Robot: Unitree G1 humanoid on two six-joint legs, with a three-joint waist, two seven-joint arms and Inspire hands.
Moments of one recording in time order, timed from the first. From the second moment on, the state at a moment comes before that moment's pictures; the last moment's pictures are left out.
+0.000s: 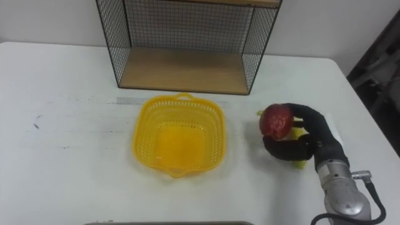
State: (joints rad) left arm 0.30 0.25 0.07 1.05 0.35 0.08 -0.03; right arm 0.12 -0.39 -0.14 0.09 -0.02 -0.02 0.04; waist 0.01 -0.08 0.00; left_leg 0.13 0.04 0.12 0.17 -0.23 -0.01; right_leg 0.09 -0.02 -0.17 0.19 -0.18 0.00
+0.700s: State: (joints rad) left arm 0.30 0.25 0.07 1.06 0.35 0.07 -0.03; right arm 0.12 -0.40 -0.13 -0.16 -0.11 -0.02 0.09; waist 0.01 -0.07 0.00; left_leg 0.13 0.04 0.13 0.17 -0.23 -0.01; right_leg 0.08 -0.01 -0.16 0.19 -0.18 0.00
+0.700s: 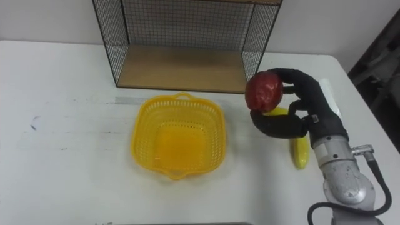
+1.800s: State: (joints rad) left arm 0.22 0.26 -0.02 1.08 0.34 0.07 -0.02; right arm 0.12 -0.38 0.10 -0.24 -0.16 0.02 0.29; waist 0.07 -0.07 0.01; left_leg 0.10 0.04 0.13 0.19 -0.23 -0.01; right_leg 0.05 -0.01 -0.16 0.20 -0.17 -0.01
